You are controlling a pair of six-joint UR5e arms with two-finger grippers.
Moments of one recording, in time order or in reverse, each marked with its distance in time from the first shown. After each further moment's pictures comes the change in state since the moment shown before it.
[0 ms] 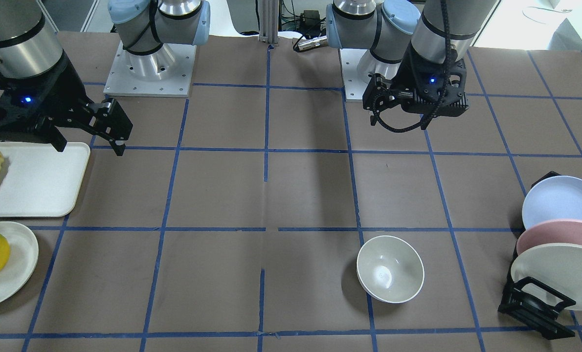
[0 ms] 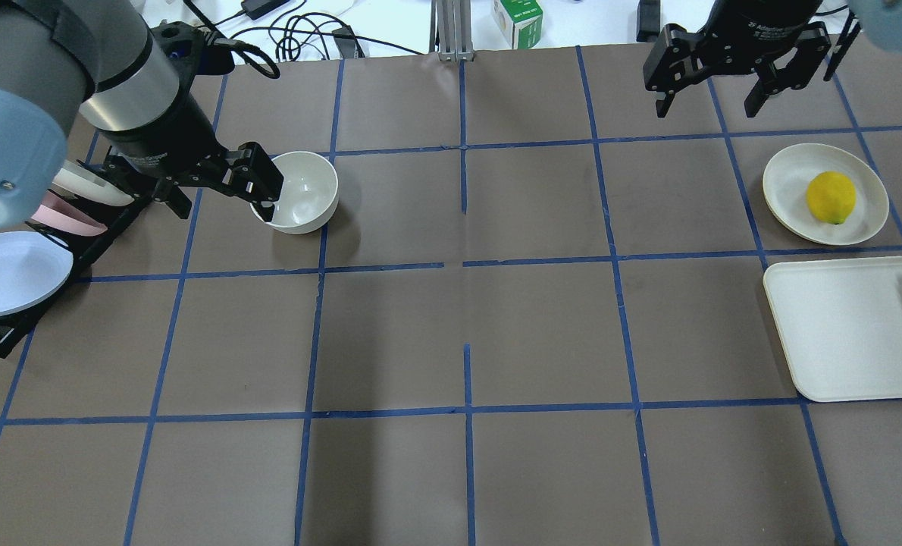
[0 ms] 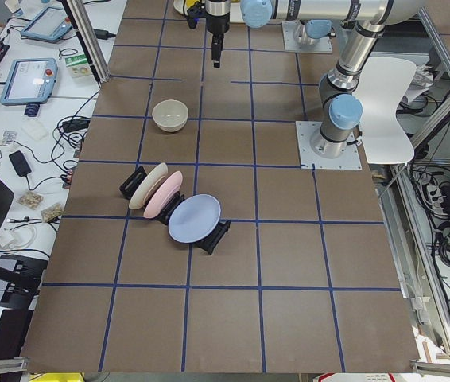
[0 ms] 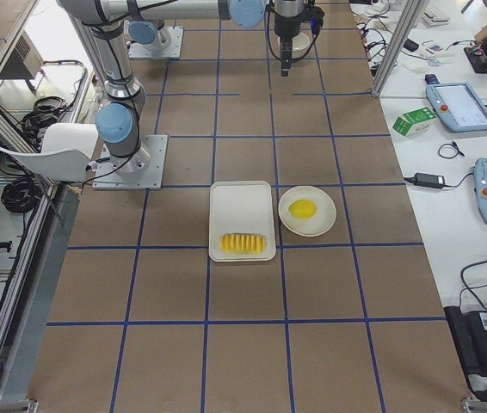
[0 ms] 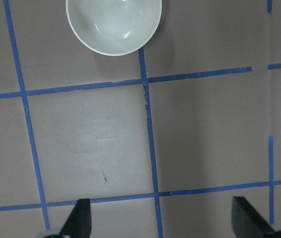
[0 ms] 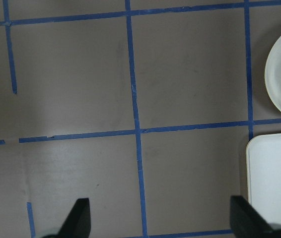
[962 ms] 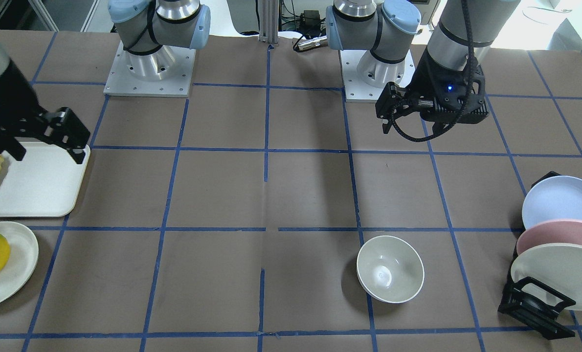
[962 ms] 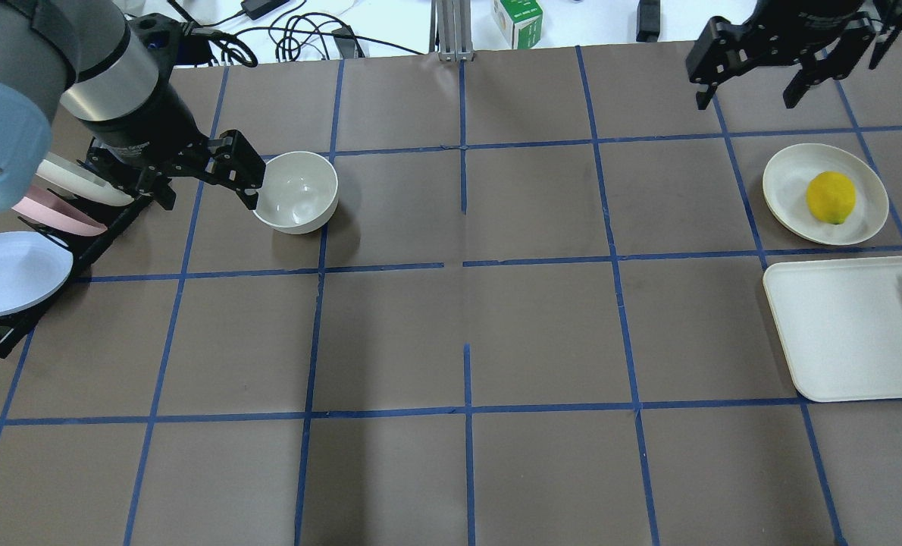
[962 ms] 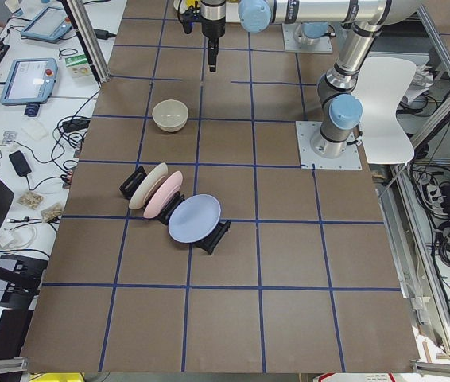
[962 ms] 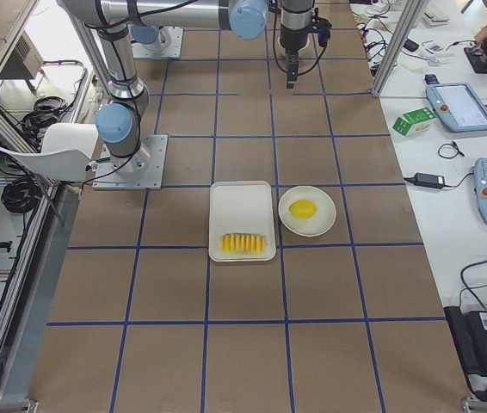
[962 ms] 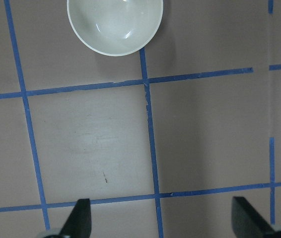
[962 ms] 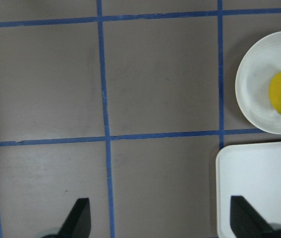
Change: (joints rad) left arm 0.046 -0.015 0.010 0.018 0.000 -0.001; right arm -0.144 0.019 -0.011 -0.001 0.000 -0.189
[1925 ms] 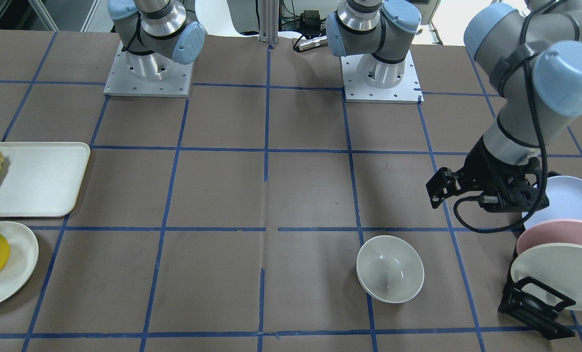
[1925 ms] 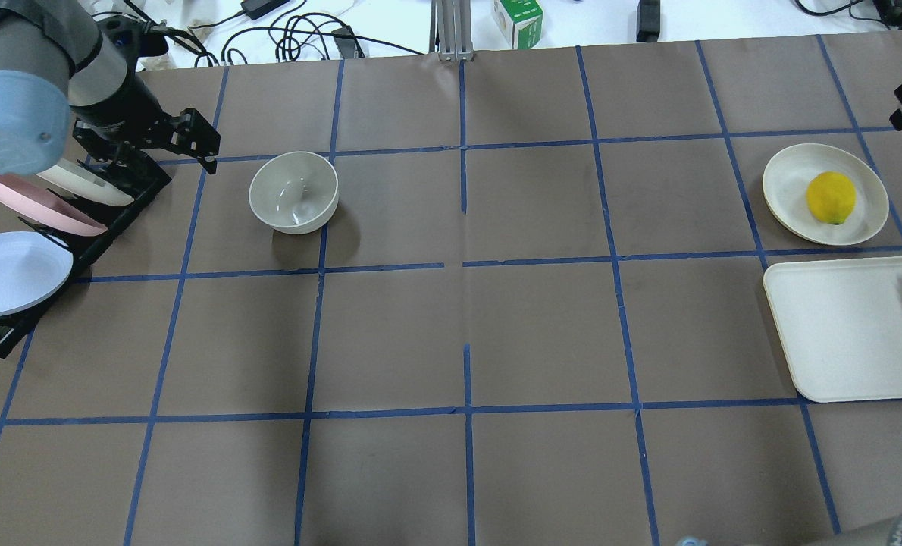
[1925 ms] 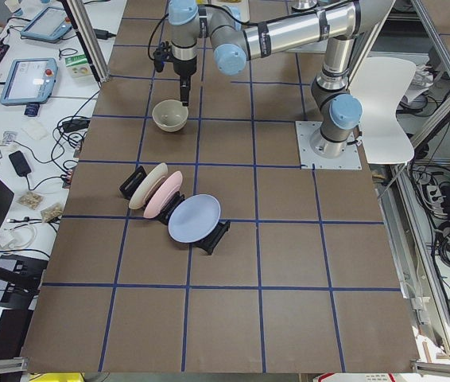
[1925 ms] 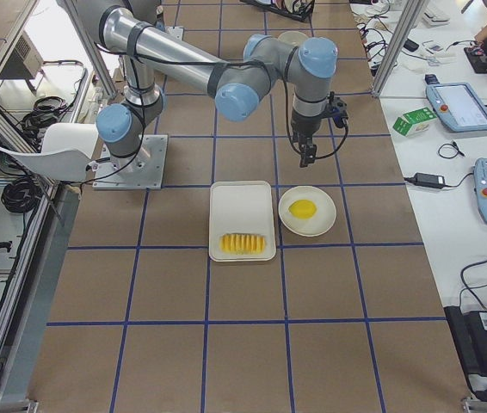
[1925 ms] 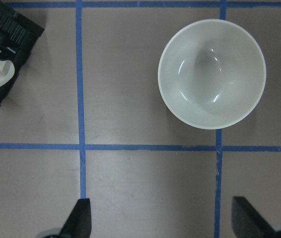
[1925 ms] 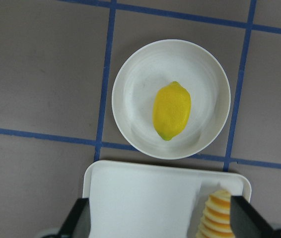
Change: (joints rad) left arm 0.157 -0.247 0.010 0.314 0.001 0.099; right arm -0.344 0.142 0.010 -0.143 0.004 -0.508
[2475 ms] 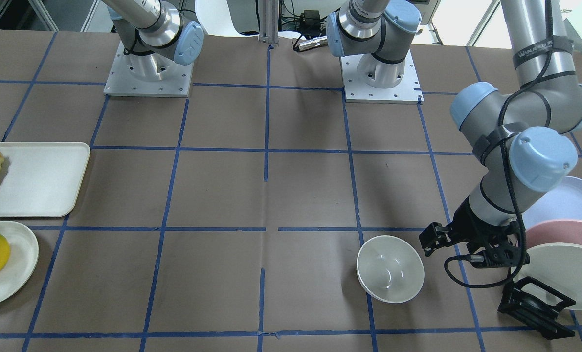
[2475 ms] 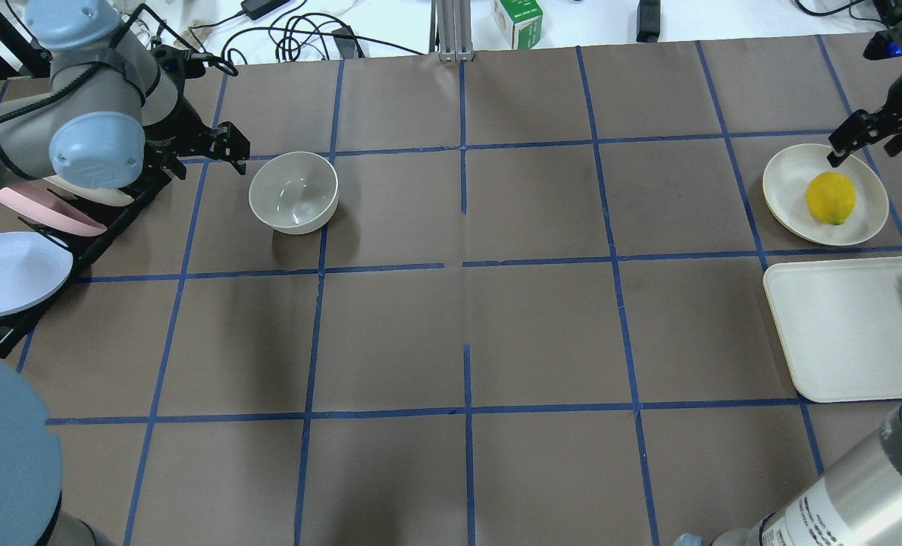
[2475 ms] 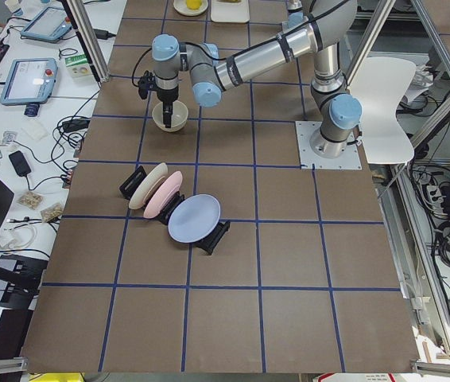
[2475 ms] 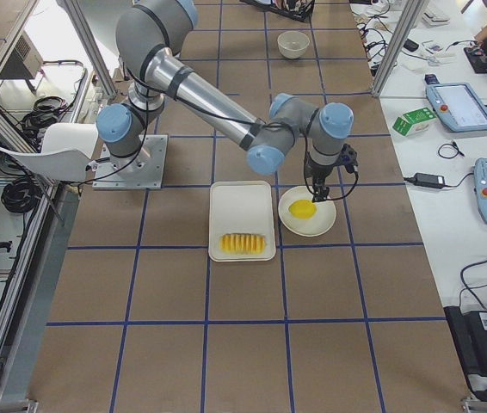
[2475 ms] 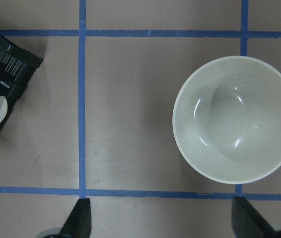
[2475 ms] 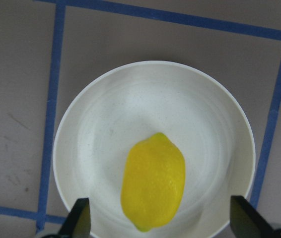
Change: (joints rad) left arm -0.001 -0.187 -0.008 0.220 -0.015 -0.023; right arm -0.003 0.289 0.001 -0.246 0.007 -0.031
